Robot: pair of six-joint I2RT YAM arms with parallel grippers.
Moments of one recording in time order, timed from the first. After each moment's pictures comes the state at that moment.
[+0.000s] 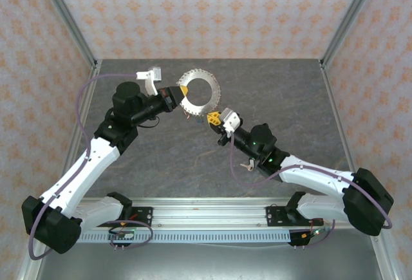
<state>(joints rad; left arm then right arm) -0.37 1.09 0.99 -0.07 0.38 -0.76 0.86 1.15 0.56 0.65 -0.02 -0.21</state>
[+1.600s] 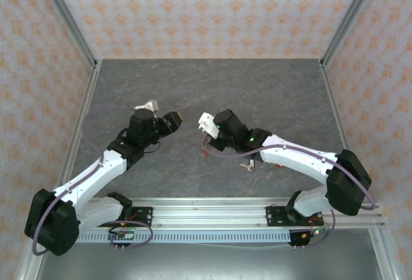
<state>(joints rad) -0.40 1.05 0.63 -0.09 0.05 -0.86 0.91 1.39 0.94 -0.28 0.18 -0.36</state>
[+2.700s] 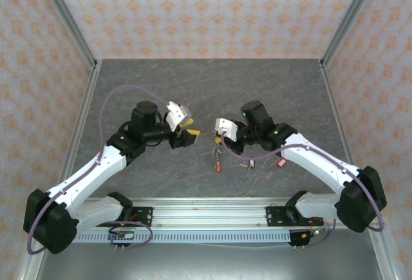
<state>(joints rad) -0.47 1.09 0.77 -0.18 0.57 0.18 0.64 1.24 0.90 -0.44 -0.51 -0.66</state>
